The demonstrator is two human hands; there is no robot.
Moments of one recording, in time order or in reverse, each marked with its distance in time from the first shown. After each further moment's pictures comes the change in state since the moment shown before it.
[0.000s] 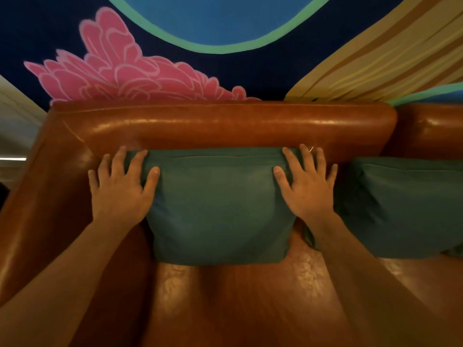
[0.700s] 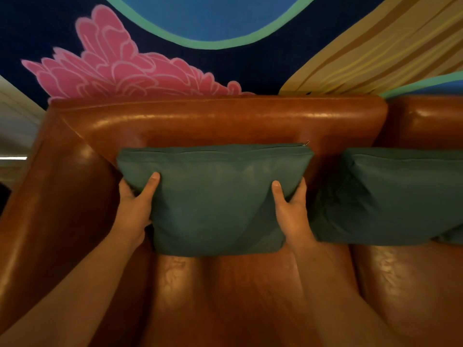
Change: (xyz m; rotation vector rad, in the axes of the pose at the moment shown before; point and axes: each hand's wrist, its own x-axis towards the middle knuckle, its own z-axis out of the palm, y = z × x) left_hand -0.037 0.018 0.025 -1.271 -0.171 -0.636; right_hand -0.066 -0.026 0.027 1.065 0.022 0.488
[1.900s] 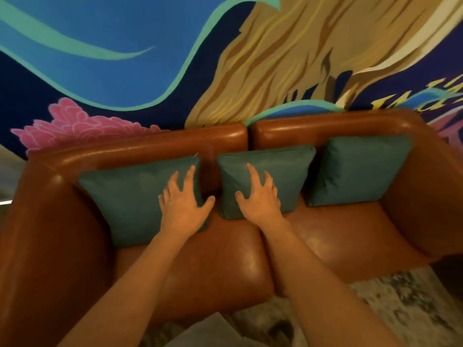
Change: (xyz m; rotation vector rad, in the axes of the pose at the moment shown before) left_hand -0.384 0.100 0.161 1.039 -0.247 0.634; right_hand -0.164 -0.126 -0.305 -0.713 -0.084 -0.160
